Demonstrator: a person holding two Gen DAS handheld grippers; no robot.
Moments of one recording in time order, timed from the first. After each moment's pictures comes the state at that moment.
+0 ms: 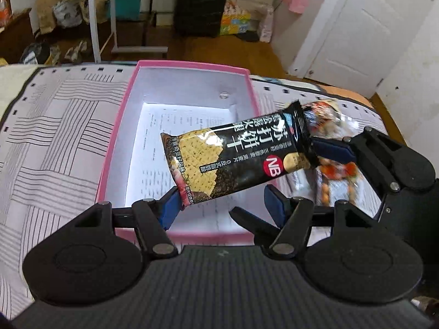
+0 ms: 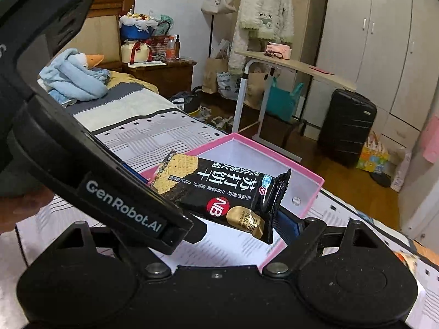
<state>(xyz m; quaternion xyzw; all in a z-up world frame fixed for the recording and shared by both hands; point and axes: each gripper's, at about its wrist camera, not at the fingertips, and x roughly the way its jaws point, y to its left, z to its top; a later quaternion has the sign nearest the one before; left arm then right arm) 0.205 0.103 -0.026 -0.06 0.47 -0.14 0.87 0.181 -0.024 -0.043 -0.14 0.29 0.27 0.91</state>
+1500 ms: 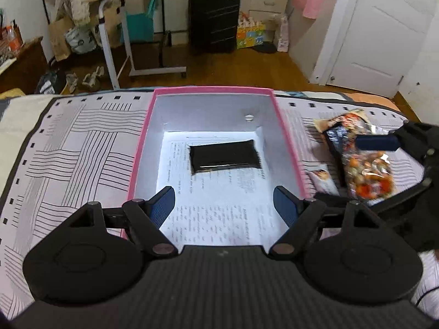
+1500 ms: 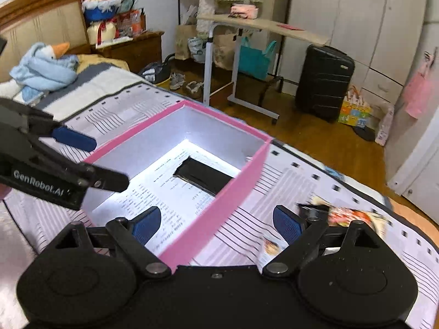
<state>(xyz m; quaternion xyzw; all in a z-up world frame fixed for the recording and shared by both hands) 0.223 0.091 -0.023 0.00 0.43 -0.11 0.89 0.196 -0.098 -0.001 -0.11 0.39 0.22 0.89</state>
